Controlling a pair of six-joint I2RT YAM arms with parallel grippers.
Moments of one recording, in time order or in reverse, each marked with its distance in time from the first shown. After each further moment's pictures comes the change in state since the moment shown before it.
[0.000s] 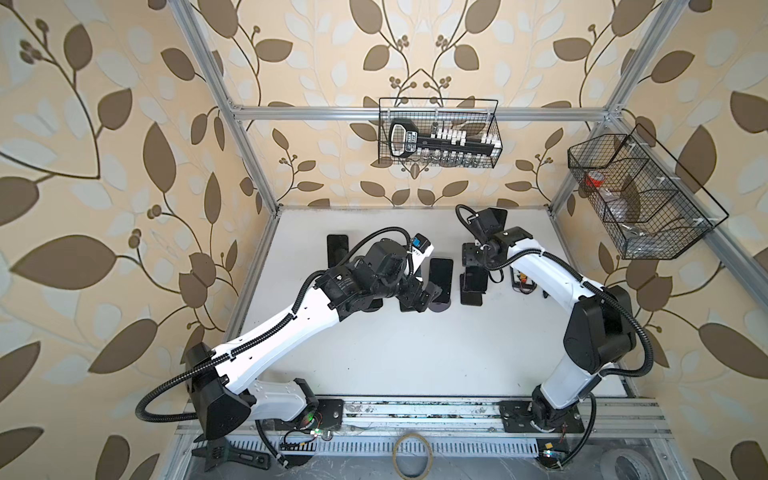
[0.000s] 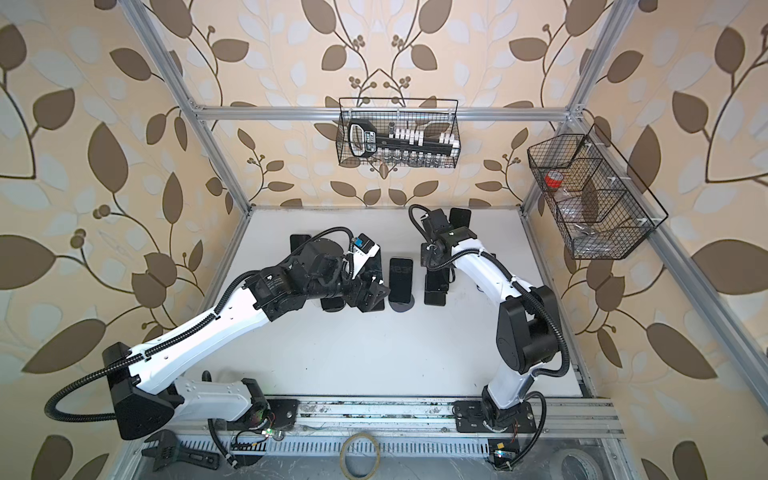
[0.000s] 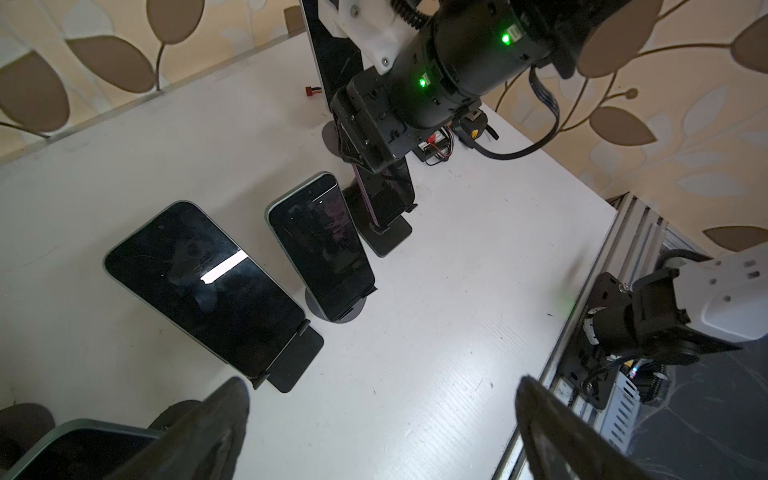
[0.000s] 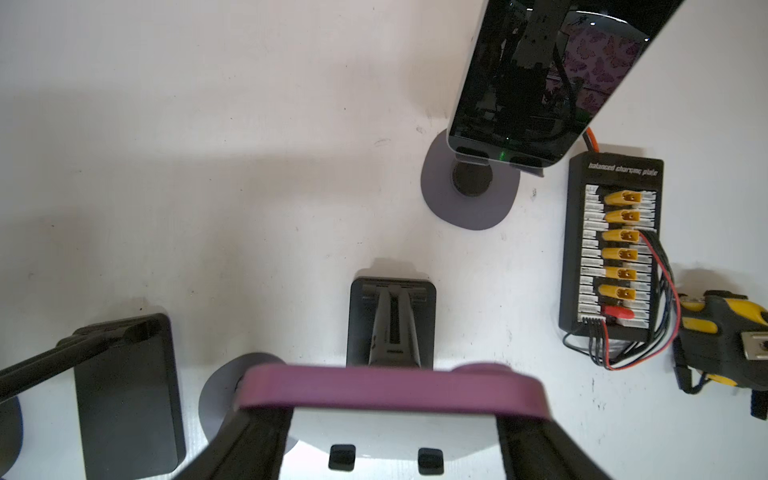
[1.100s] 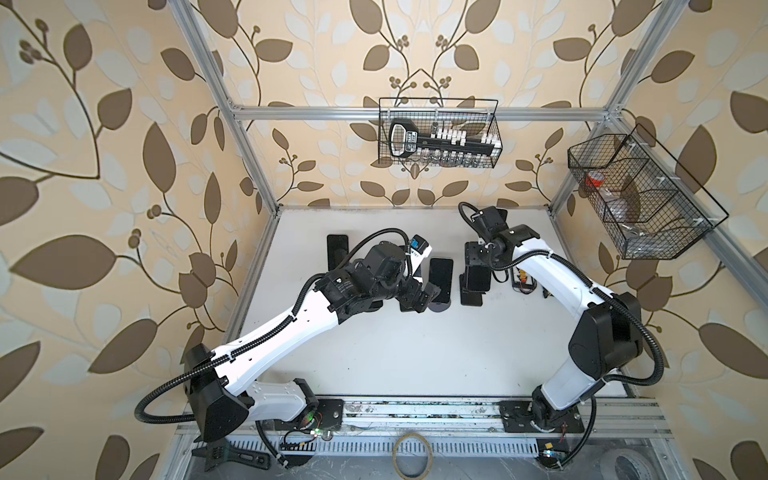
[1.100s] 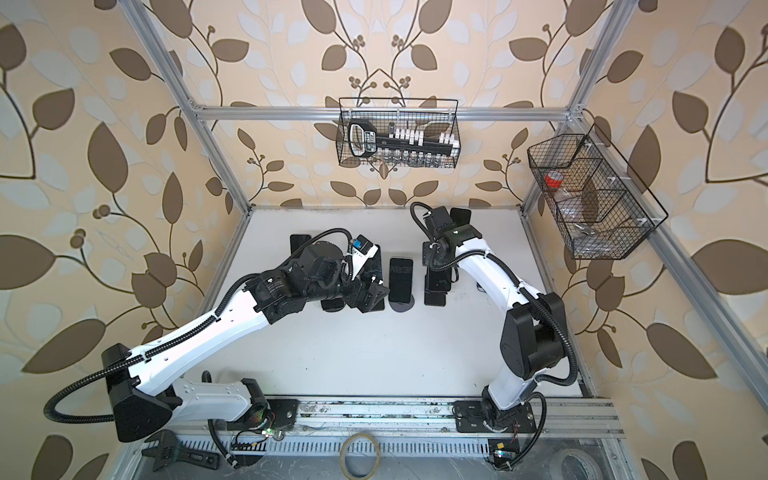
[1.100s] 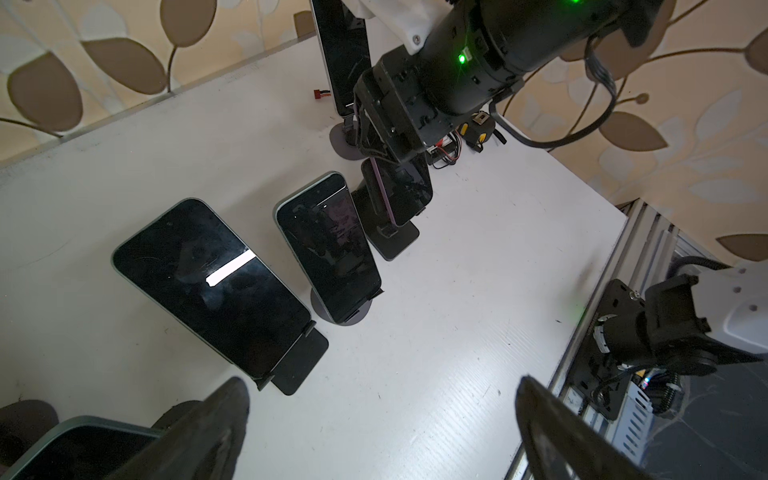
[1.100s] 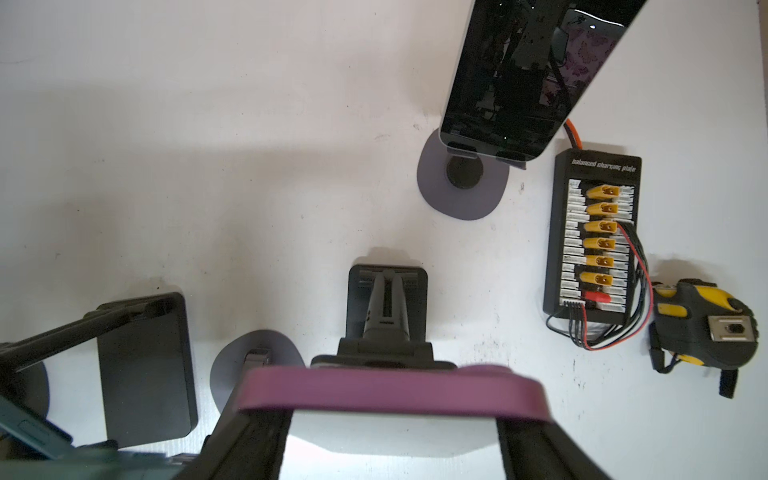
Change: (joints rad) left arm 0.000 -0.016 -0.042 0.042 -0.020 -0.008; right arm 0.000 -0.043 0.027 -0.066 -0.008 -0.011
